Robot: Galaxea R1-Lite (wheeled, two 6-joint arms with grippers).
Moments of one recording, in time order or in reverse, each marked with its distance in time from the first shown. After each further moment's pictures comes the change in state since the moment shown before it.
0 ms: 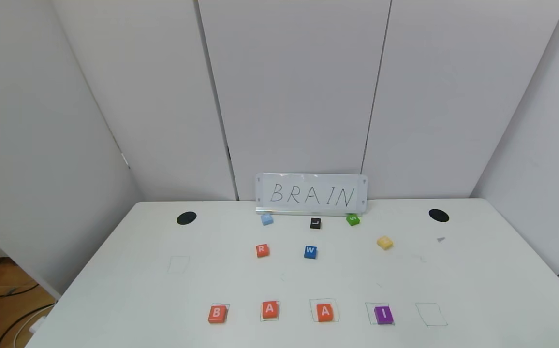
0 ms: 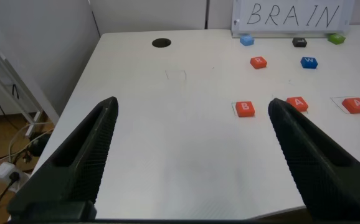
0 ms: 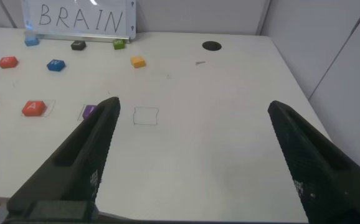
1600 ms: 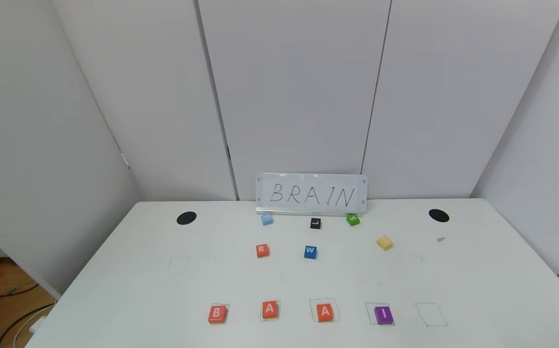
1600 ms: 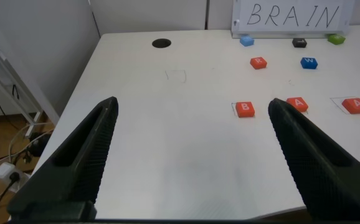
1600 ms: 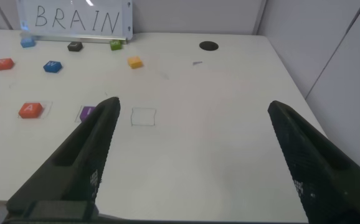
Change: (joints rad) left arm 0.000 0.000 0.000 -0.002 0.000 0.000; right arm 0.000 0.000 -0.001 0.000 -0.014 0.003
